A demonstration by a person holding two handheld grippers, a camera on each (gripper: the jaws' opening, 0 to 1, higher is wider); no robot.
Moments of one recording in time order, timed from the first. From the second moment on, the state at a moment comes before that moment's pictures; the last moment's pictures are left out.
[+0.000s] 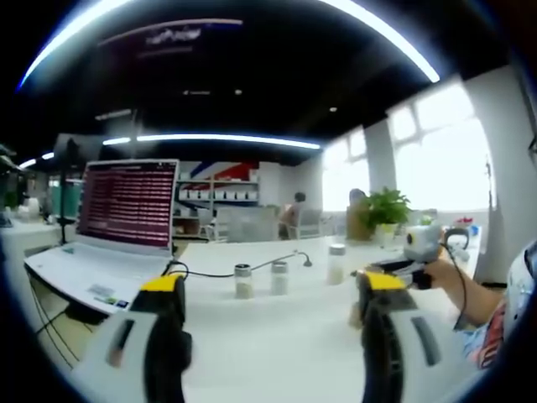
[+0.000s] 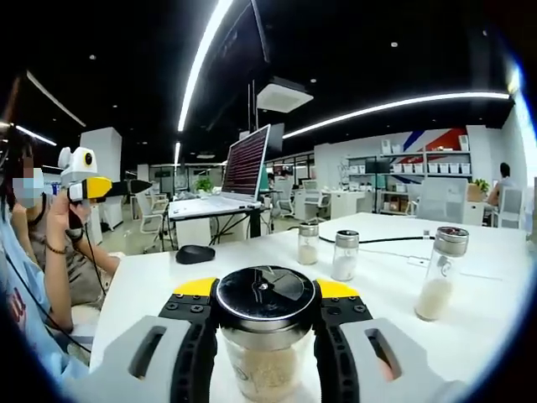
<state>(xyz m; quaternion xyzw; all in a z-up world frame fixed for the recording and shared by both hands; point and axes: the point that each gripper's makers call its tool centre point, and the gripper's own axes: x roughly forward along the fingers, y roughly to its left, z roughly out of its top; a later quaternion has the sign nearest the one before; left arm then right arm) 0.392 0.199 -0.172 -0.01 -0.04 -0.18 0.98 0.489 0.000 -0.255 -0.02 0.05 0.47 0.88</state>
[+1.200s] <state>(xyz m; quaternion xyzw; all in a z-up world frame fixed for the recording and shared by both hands) 0.389 0.200 -0.168 -0.02 -0.04 -0.18 0.98 0.498 -0.004 -0.255 -0.02 0.03 0.35 0.94</state>
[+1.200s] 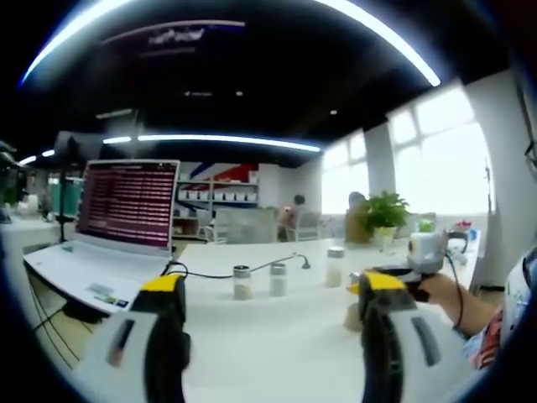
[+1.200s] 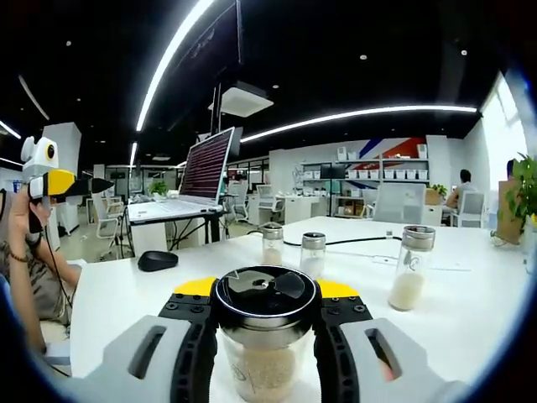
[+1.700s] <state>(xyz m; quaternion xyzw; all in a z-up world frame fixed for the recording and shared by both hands) 0.388 0.198 -0.169 -0.02 -0.04 -0.18 0.98 0.505 -0.008 -0.253 -0.02 0.02 0.33 0.94</state>
